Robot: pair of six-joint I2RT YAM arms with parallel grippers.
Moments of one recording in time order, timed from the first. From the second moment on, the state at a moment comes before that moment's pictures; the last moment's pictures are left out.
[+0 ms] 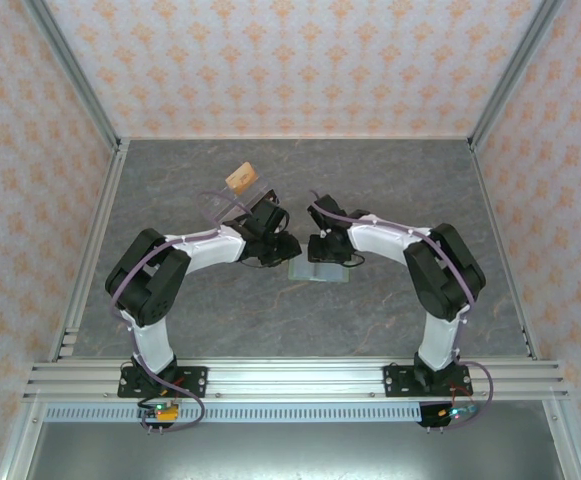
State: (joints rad) left arm -0.57 1.83 1.07 -0.24 0.26 -0.97; right arm 0.61 1.85 1.17 -0.56 -0.04 0.56
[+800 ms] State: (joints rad) left arm -0.57 1.88 1.08 -0.21 0.30 -0.97; right arm 0.61 1.87 1.20 -0.60 -0.02 0.55
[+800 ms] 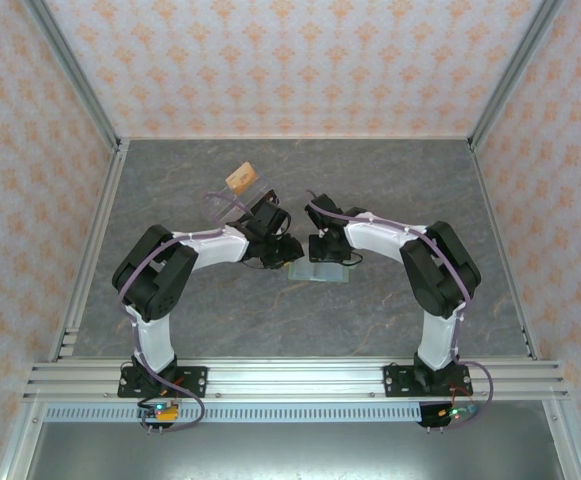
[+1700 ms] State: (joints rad) left arm -0.57 1.92 1.11 -0.18 0.39 -0.96; right arm 0.61 1.87 1.20 -0.60 -0.02 0.55
